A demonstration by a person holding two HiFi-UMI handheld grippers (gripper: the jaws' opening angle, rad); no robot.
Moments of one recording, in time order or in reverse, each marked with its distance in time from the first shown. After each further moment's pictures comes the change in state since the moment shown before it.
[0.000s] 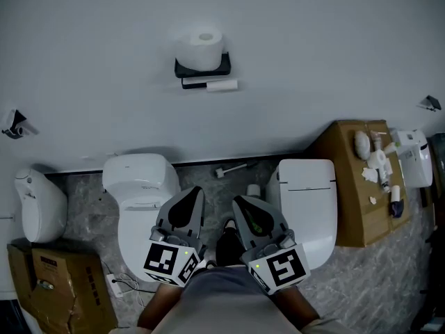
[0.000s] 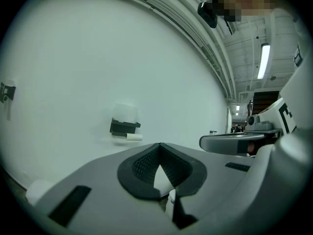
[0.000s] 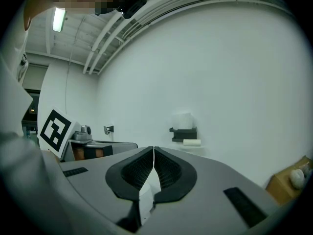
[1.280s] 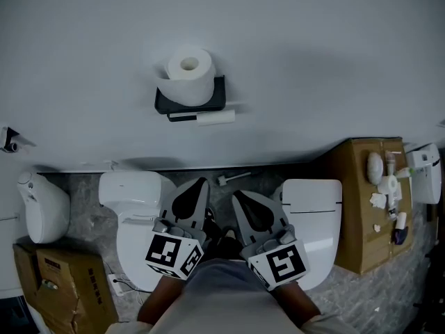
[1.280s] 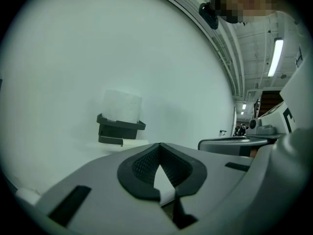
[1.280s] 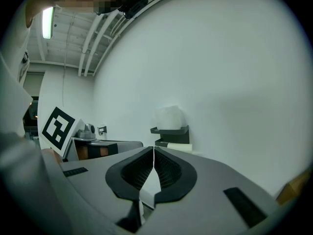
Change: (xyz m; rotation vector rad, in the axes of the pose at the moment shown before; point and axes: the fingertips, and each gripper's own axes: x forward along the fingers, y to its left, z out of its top) left arm 0.173 0.049 0.008 -0.021 0.044 0.033; right arm 0.119 -0.130 0.003 0.049 0.020 0.054
